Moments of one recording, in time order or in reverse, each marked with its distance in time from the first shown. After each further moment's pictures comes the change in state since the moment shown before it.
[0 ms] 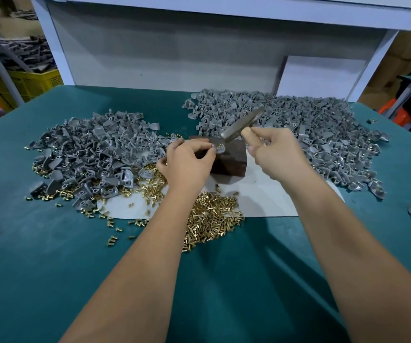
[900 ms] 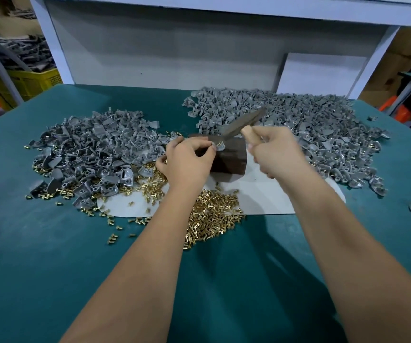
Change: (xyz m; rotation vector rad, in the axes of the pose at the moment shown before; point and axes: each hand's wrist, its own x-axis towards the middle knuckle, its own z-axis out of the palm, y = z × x) left_hand 0.000 -0.001 0.001 0.020 0.046 -0.005; right_hand -0.001 -0.002 0.003 0.016 0.004 0.019
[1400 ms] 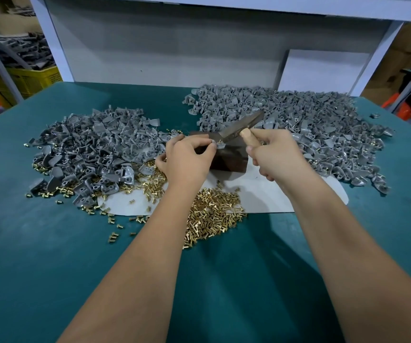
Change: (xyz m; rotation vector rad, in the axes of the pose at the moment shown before) left_hand 0.000 -0.001 -0.001 -0.023 -0.027 -0.010; right_hand -0.004 0.005 0.004 0.021 -0.030 0.049
